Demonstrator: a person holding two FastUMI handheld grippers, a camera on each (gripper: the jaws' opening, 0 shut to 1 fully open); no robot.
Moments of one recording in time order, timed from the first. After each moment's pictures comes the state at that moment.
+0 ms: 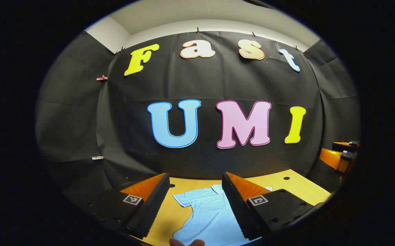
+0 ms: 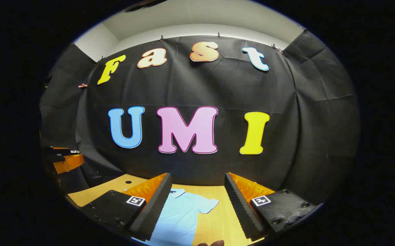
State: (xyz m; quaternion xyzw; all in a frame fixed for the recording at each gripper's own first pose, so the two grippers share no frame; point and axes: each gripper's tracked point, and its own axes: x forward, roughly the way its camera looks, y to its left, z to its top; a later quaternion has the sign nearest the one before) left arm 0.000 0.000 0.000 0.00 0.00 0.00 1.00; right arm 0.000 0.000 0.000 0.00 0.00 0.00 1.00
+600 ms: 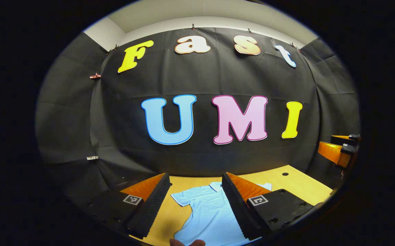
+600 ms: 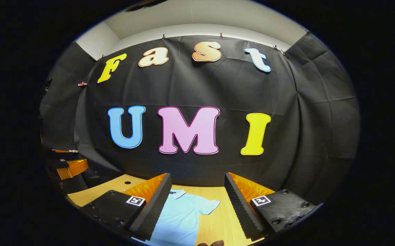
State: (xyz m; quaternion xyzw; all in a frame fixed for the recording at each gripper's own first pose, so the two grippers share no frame) left arm 0.012 -0.001 -0.010 0.01 0.01 -0.02 1.00; right arm 0.002 0.008 0.000 -0.01 0.00 0.00 1.00
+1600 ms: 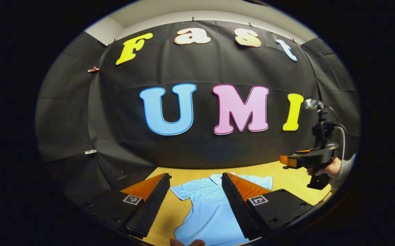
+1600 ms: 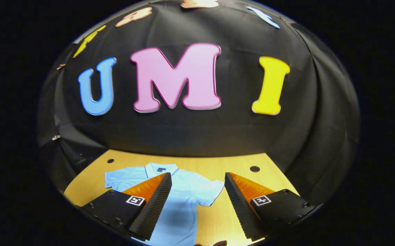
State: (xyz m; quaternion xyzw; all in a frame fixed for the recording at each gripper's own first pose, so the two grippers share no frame) left arm 0.019 0.002 -0.039 0.01 0.05 -0.02 1.00; right arm 0.192 -0.039 -0.190 0.01 0.23 -0.04 0.97
